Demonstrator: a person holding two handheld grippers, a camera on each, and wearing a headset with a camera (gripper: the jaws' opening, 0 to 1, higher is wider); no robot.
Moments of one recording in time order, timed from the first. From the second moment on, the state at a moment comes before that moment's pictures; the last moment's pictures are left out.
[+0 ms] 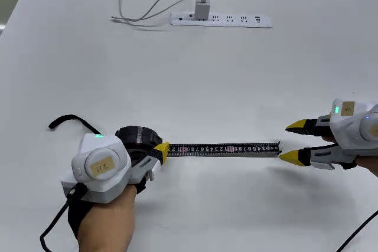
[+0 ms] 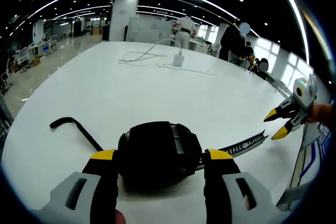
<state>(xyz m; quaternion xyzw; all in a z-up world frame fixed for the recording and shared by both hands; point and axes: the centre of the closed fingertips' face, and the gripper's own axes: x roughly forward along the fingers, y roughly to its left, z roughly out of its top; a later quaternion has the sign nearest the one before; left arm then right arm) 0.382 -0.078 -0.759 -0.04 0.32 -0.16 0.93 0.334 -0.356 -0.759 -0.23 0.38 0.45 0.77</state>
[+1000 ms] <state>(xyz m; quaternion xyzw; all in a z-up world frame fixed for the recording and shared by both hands) 0.383 -0.077 -0.762 -0.05 0.33 -0.17 0.93 0.330 -0.349 -0.782 -0.29 0.40 0.51 0.70</state>
